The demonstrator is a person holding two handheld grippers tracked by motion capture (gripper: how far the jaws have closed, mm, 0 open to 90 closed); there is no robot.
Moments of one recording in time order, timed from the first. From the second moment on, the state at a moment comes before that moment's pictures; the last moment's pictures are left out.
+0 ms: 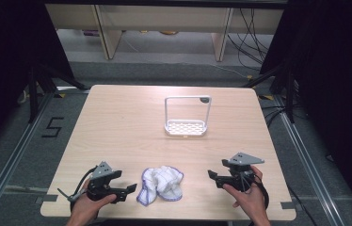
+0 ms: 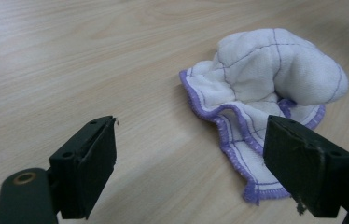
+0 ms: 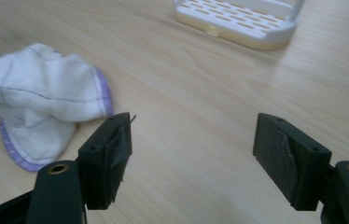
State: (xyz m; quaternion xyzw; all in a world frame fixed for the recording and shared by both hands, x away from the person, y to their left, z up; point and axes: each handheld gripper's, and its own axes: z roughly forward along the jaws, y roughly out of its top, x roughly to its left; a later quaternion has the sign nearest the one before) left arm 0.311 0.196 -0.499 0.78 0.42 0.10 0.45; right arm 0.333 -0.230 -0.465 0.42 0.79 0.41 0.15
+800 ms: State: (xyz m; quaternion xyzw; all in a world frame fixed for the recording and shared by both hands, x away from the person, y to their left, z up) left arm 0.315 0.210 -0.496 0.78 0.44 0.11 0.43; right arm 0.355 -0.084 -0.437 0.26 0.88 0.40 0.08
